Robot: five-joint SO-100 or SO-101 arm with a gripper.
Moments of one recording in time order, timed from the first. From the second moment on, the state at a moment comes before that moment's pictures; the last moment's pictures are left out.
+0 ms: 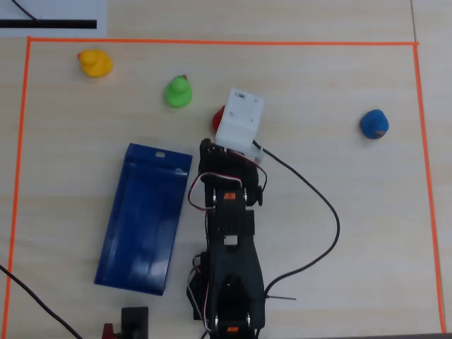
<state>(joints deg) 3.8 134.6 127.4 58.0 -68.0</state>
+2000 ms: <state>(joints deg) -13.4 88.8 70.8 80.8 -49.6</state>
